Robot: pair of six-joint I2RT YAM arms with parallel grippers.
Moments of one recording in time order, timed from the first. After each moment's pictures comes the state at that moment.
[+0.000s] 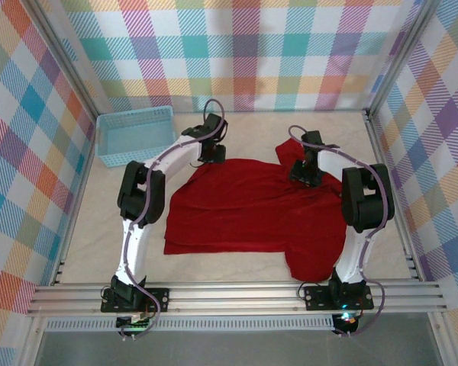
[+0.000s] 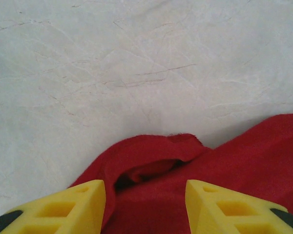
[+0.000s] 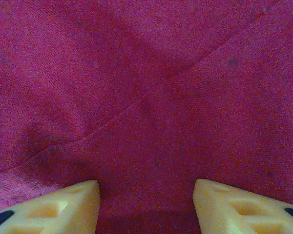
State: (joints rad) left arm -0.47 2.21 1.86 -0.73 -0.16 -0.29; right arm 0.16 1.95 1.30 -0.62 -0.05 0.50
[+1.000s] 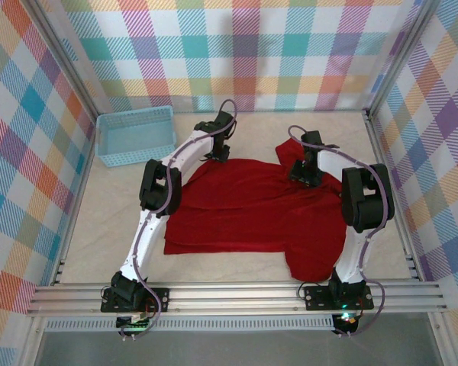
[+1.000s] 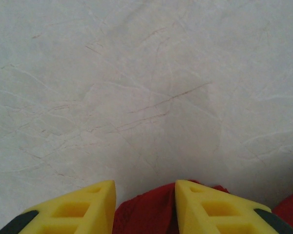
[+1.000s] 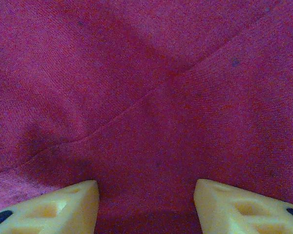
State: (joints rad) left arm -0.48 2.50 2.24 -0.94 -0.23 -0.09; right arm 0.17 1.95 1.30 -0.62 -0.04 0.50
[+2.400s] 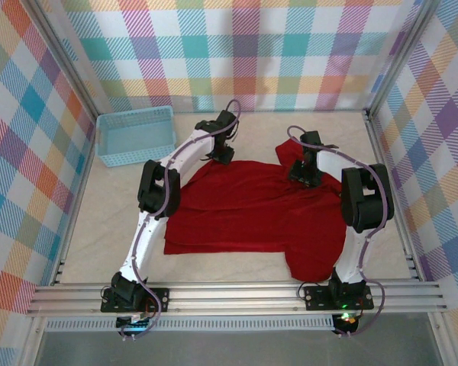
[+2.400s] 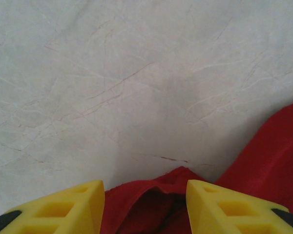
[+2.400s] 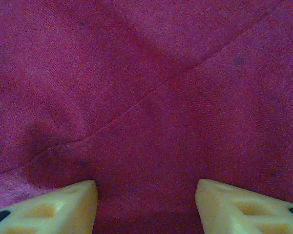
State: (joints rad) left arm -0.50 2.46 2.24 -0.98 -0.17 0.00; right arm 0.17 1.95 1.30 -0.62 -0.03 0.50
